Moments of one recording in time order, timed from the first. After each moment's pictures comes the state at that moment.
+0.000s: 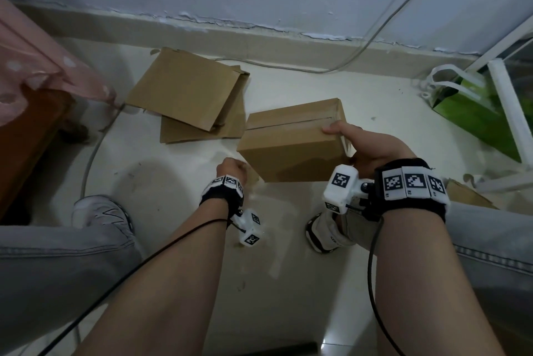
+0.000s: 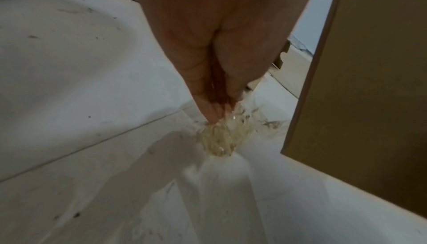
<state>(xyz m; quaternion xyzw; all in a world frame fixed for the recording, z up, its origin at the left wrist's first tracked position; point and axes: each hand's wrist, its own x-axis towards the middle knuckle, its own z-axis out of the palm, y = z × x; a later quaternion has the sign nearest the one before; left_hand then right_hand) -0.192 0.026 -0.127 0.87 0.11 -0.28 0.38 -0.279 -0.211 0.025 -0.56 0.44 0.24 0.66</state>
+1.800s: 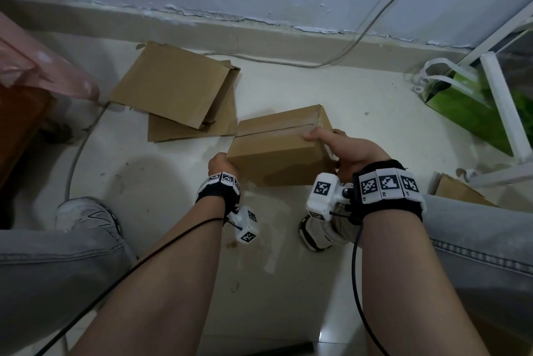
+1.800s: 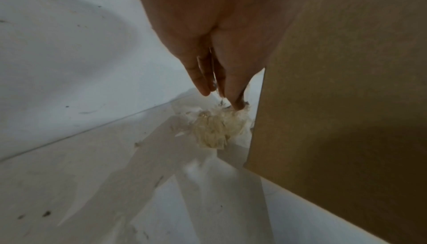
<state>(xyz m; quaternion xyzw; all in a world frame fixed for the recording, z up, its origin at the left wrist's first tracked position) -0.184 0.016 -0.132 0.91 0.09 -0.25 0.32 -0.280 -0.189 0.020 -0.58 0.46 0.23 0.63</state>
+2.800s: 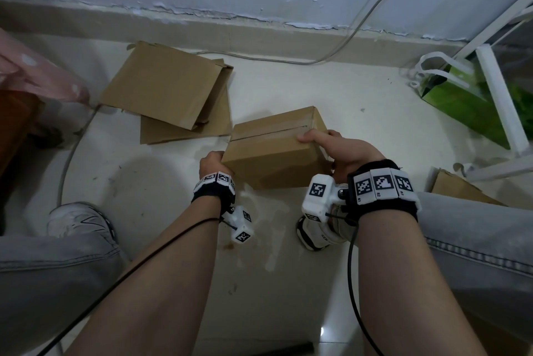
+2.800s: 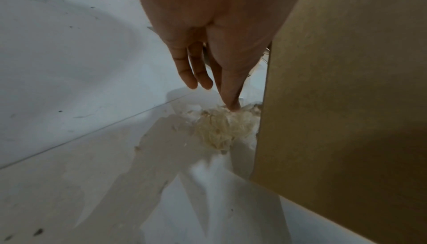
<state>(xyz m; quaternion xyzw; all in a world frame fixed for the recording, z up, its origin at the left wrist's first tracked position) -0.180 0.020 -0.133 0.92 0.05 -0.24 0.30 -0.283 -0.188 0.019 -0.57 0.46 0.23 0.64</state>
